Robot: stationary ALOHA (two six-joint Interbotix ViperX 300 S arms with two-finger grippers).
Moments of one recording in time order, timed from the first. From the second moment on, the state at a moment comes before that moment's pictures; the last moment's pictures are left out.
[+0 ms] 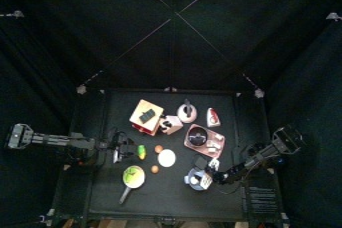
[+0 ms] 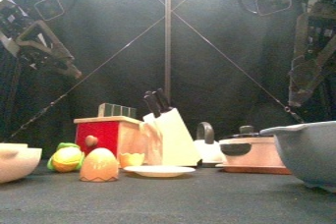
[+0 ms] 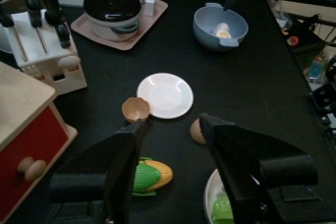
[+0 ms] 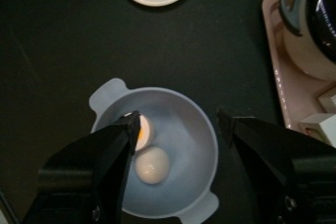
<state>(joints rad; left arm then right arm) 0.01 -0.75 1.22 0.20 -0.08 -0.30 0.53 -0.30 0.80 -0.85 0.76 1.61</state>
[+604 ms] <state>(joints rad) 0.05 -0.48 1.08 0.17 -0.09 -0.30 0.27 -0.70 0.94 -1.36 0.75 1.61</state>
